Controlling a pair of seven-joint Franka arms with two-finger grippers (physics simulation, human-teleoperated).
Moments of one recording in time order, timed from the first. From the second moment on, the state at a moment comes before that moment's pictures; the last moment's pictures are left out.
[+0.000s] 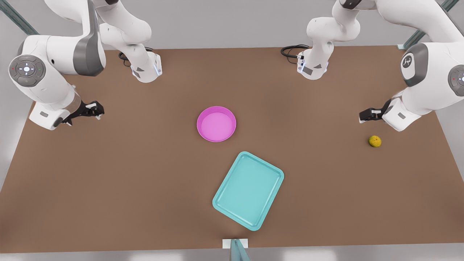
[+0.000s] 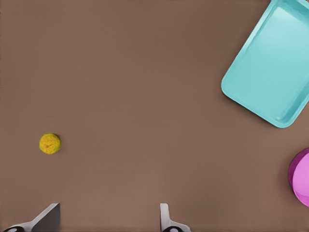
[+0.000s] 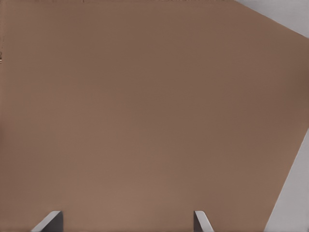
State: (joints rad) left arm -0.08 0.17 0.09 -1.39 -0.04 1.40 0.00; right arm 0.08 0.10 0.03 -1.43 -0.21 1.42 -0.24
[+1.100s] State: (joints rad) left arm 0.14 0.53 0.33 -2.06 -0.11 2.45 0.38; right arm 0.11 0.16 0.05 -1.38 -0.15 1.40 -0.33
